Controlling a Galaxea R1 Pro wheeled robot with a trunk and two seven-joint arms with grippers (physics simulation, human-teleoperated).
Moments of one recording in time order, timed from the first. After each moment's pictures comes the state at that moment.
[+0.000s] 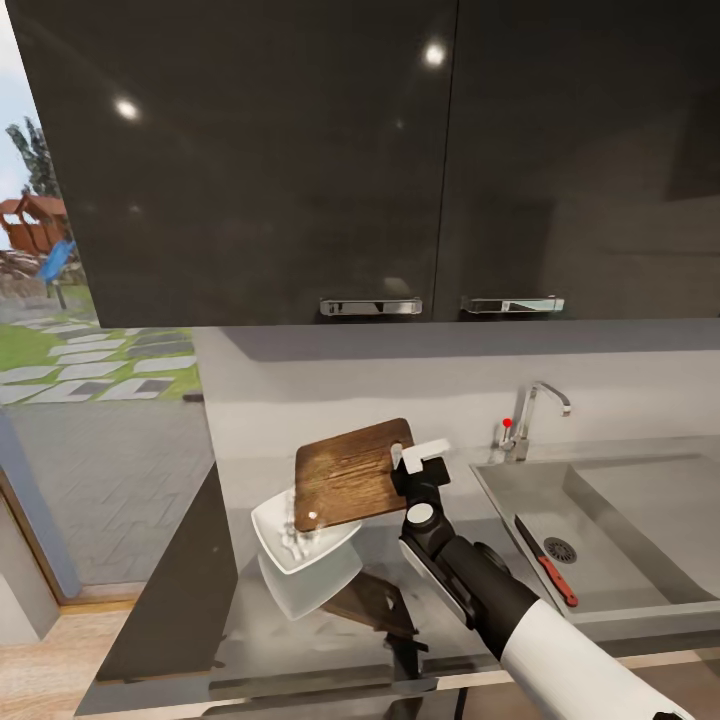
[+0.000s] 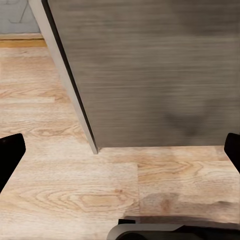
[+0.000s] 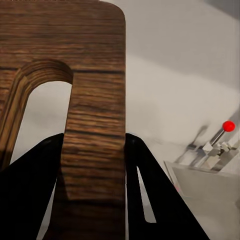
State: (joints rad) left arm 0.34 0.05 -0.07 -0.56 0.13 -0.73 0.05; right arm -0.70 0.02 0.71 -1.02 -0.21 0.38 -0.64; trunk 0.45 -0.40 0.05
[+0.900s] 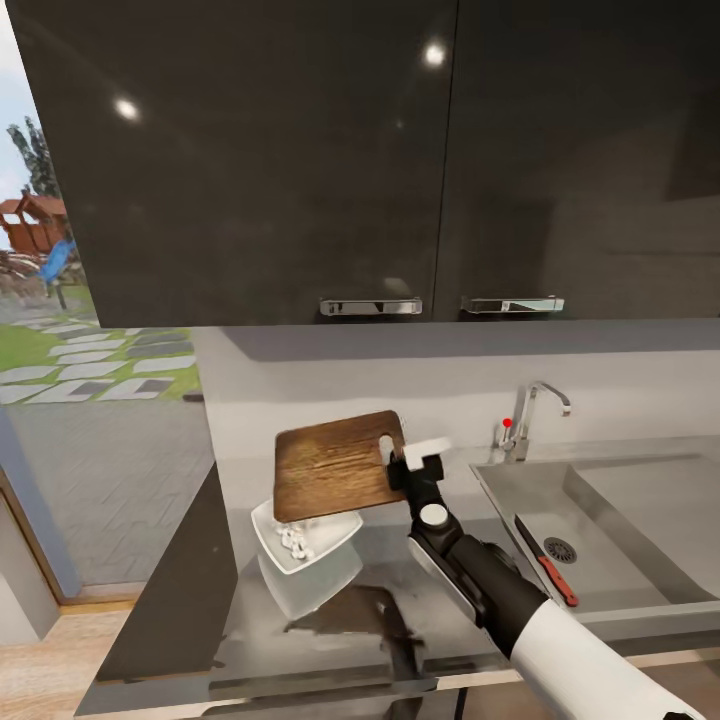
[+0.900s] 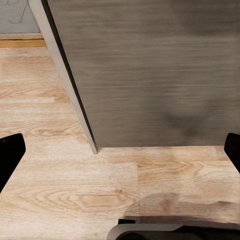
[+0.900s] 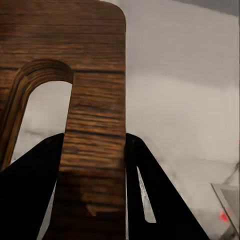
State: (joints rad) left arm 0.34 0.05 -0.07 -0.56 0.13 -0.73 0.05; right arm -0.70 -0.01 0.70 -1.02 -0.30 0.19 -0.50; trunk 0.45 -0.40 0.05
